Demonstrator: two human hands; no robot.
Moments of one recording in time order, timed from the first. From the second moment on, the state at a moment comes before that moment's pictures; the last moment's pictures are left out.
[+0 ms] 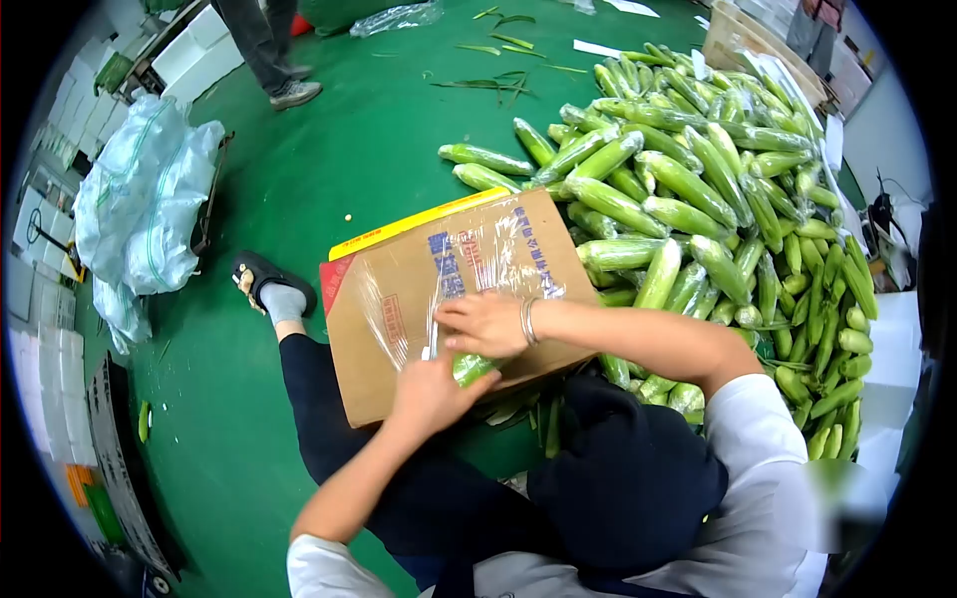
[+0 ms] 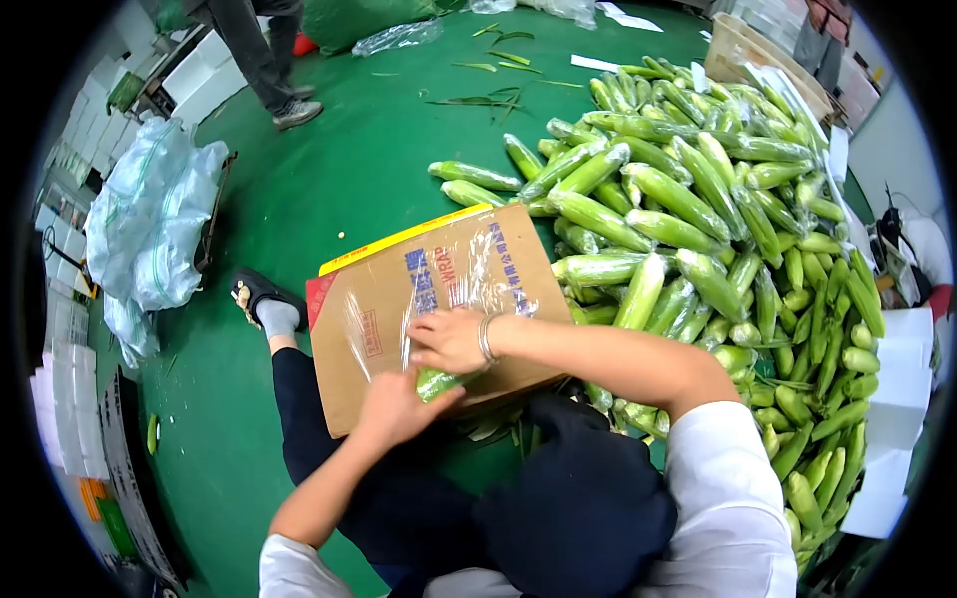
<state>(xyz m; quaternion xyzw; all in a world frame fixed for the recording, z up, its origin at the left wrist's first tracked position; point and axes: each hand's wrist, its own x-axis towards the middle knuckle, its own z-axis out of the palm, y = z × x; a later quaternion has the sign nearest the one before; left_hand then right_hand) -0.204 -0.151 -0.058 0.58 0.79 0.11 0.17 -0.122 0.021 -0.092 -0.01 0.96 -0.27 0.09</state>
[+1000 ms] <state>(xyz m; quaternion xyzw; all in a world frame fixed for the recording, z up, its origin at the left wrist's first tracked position) 0.077 0.075 -0.070 0.30 0.42 0.53 0.67 0.383 0.053 -0.152 0.83 0.47 -0.17 -0.26</state>
